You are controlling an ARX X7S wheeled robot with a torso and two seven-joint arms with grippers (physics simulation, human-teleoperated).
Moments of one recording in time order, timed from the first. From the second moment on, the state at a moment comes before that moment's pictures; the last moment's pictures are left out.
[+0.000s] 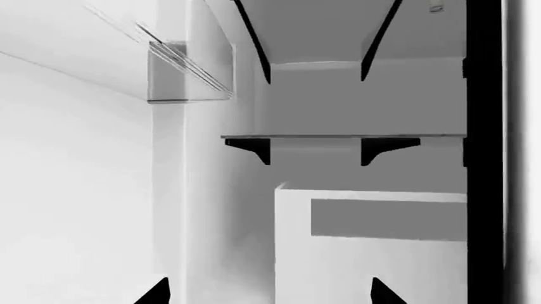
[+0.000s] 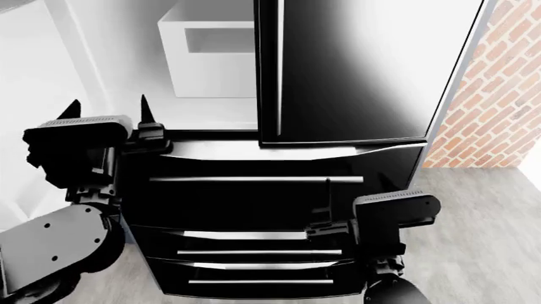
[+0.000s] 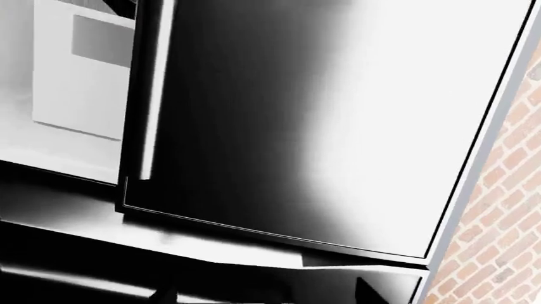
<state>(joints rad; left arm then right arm) -1.51 -0.84 2.18 -0.02 -1.12 0.85 -1.17 0.26 0.35 -0.41 -0.39 0.19 0.49 0.43</state>
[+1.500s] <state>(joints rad) -1.40 -0.75 2.07 -0.20 -1.41 0.76 -0.96 1.41 0.03 -0.97 1.01 0.73 0.10 0.08</state>
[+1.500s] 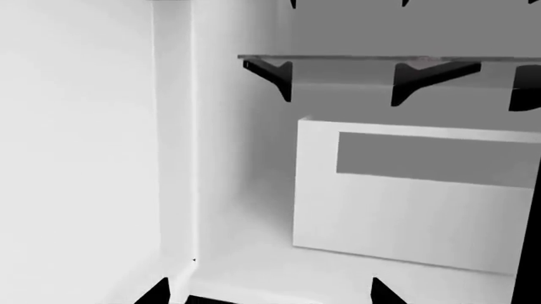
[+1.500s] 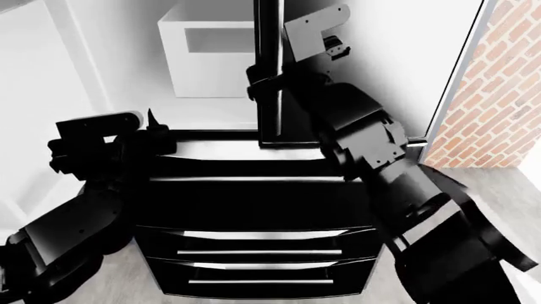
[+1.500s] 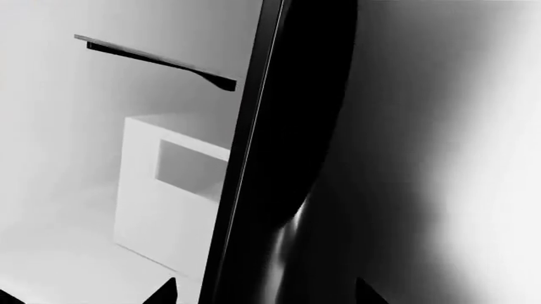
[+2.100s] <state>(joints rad) -1.36 -0.75 2.04 -0.22 -1.42 0.76 -0.93 1.51 0.00 -1.46 1.14 1.23 -0.06 0.10</state>
